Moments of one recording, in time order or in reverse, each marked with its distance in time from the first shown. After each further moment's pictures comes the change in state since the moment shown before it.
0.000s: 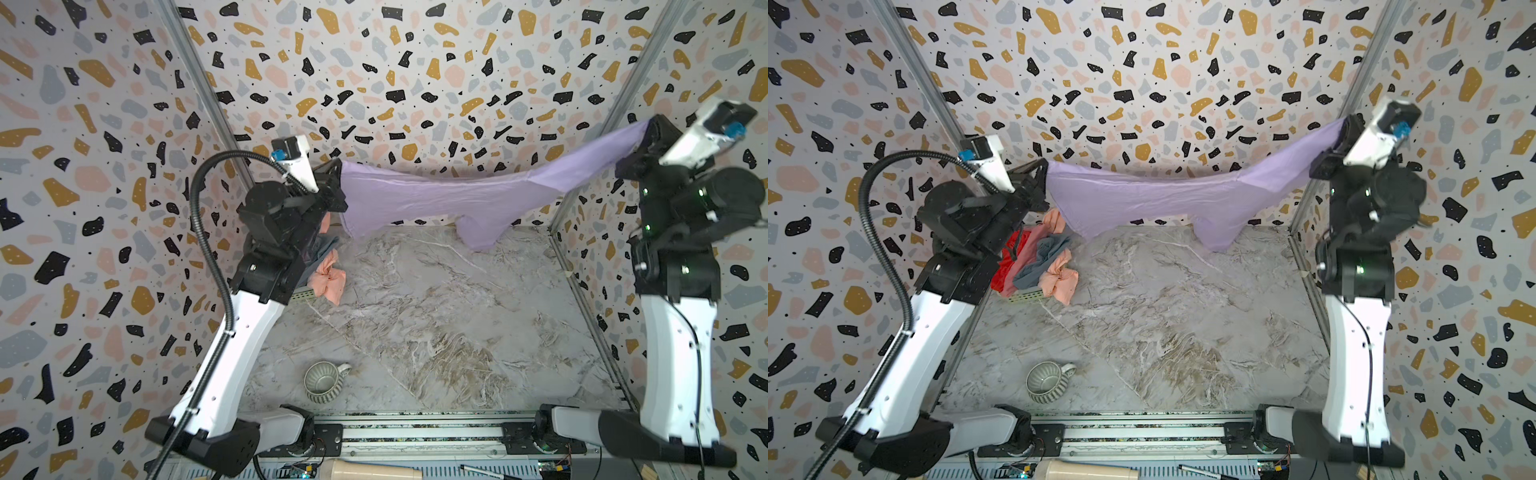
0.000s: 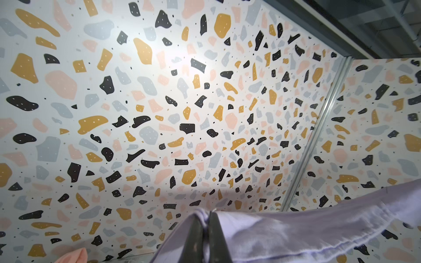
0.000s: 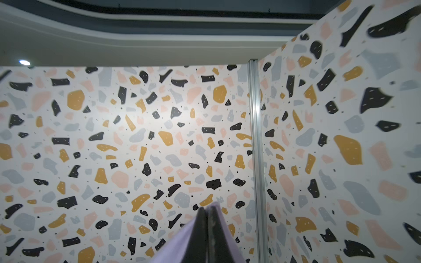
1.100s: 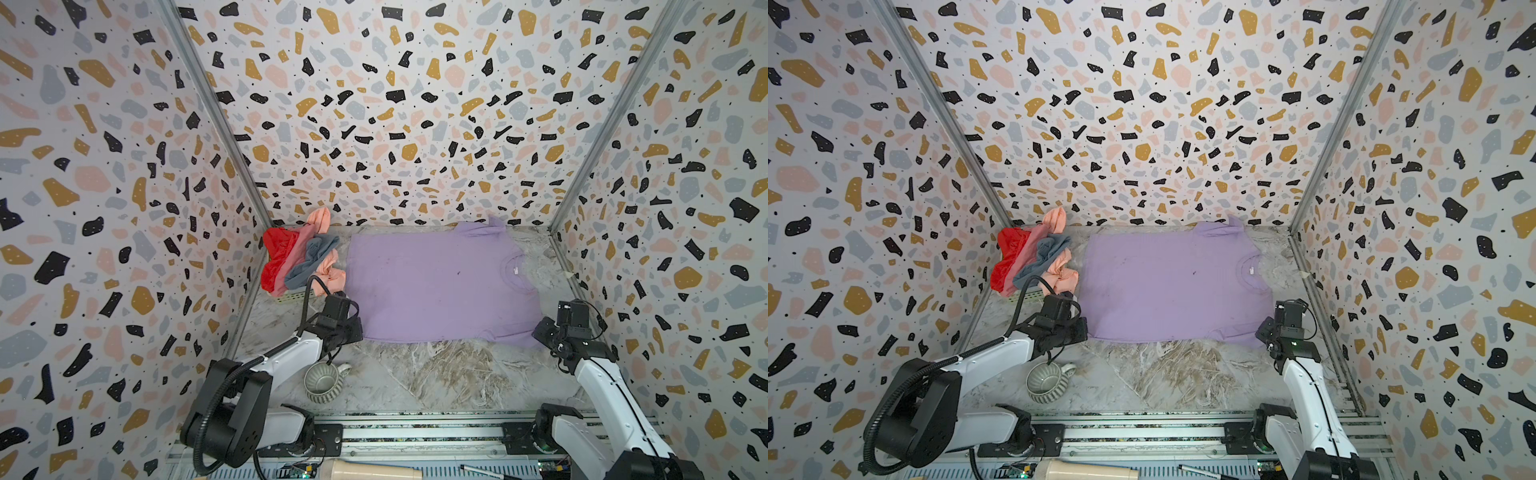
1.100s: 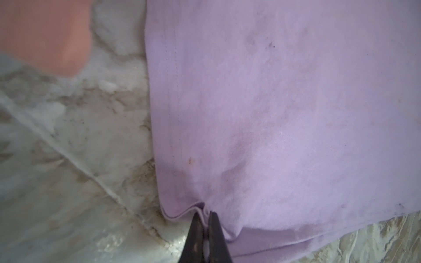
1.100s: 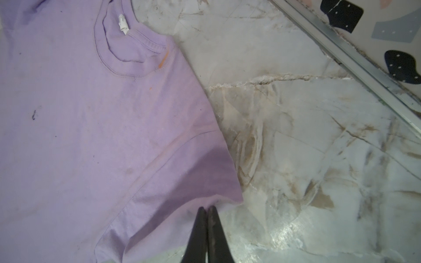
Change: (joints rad) left arm -0.010 0.085 -1.000 -0.076 0.010 -0.233; right arm -0.060 -0.262 -1.202 -0.410 0.024 0.450
